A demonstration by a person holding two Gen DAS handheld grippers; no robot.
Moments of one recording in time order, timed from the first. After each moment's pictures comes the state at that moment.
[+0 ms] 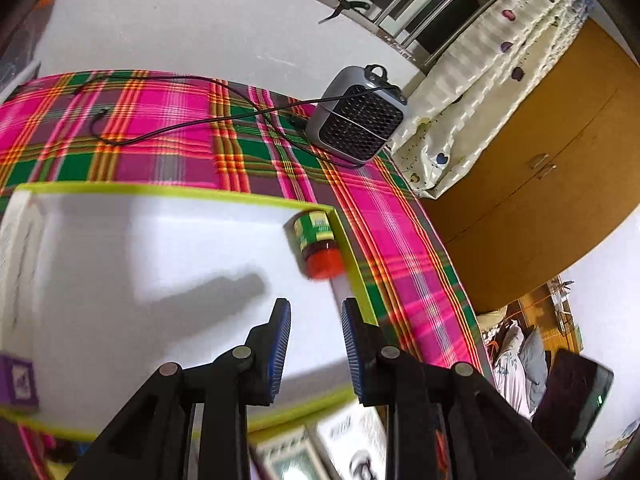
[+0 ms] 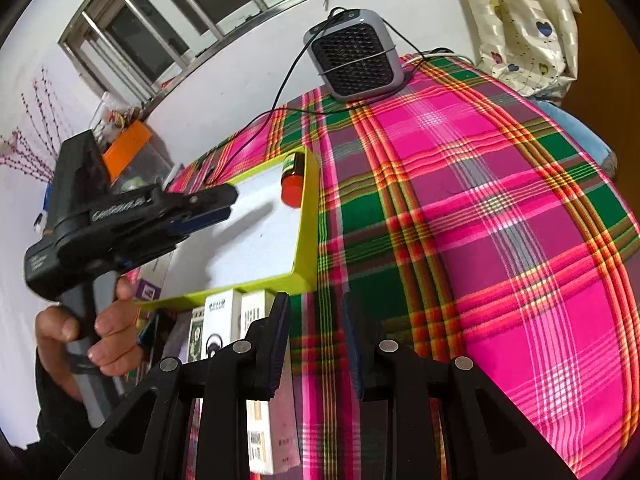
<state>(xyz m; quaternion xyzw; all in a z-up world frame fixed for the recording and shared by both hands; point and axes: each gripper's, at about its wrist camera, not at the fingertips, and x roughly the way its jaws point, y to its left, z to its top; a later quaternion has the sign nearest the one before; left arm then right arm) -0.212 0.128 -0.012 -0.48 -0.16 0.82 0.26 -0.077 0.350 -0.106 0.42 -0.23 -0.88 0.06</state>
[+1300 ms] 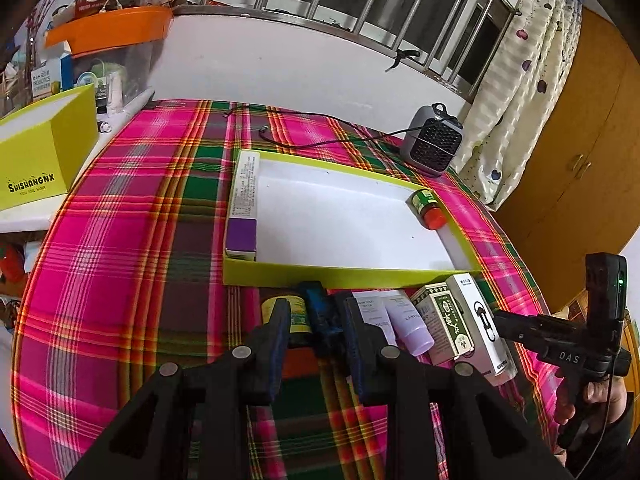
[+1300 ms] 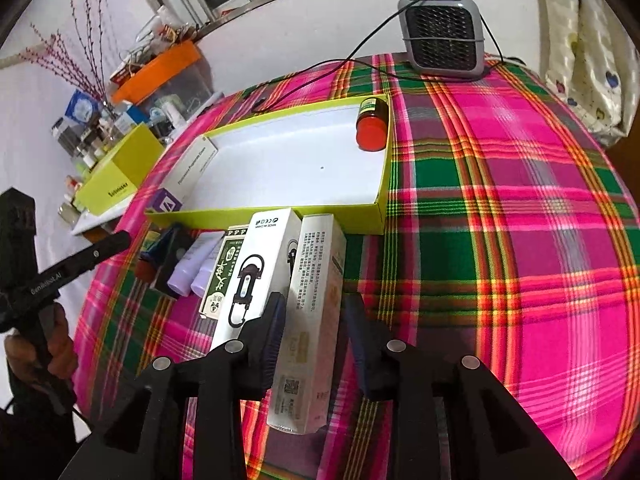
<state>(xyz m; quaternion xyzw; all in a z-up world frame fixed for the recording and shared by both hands) -0.097 -0.001 -0.010 -0.42 -0.10 0.89 0.14 -0.072 0.294 -0.112 0.46 -0.11 -0.87 0.13</state>
